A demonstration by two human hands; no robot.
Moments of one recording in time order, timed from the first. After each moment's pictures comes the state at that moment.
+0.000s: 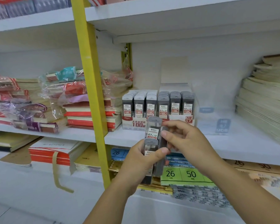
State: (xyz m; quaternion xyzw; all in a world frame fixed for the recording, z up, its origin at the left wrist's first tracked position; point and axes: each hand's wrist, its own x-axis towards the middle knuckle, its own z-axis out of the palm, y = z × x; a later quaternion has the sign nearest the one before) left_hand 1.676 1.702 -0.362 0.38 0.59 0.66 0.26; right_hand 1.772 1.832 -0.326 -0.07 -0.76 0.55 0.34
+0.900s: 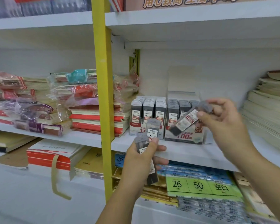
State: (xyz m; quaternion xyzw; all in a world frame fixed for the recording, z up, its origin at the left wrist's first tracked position) left_hand 1.658 1.703 -0.355 0.28 0.54 0.76 0.22; right_hand 1.779 1.860 -0.277 -0.08 -0.72 0.46 0.51
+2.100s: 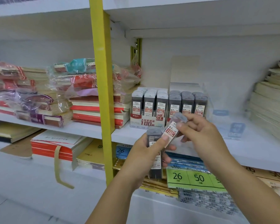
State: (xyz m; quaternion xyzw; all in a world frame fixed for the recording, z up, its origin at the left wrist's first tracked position) left_hand 1.656 1.705 -0.360 0.38 0.54 0.70 0.28; right_hand 1.761 1.828 -0.314 -0.12 -0.76 0.50 0.40
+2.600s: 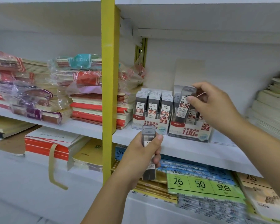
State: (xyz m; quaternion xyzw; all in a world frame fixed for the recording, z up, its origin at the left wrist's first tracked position) left_hand 1.633 1.702 -0.368 0.38 0.53 0.72 0.25; right_hand 1.734 1.876 -0.244 -0.14 -0.88 0.18 0.42
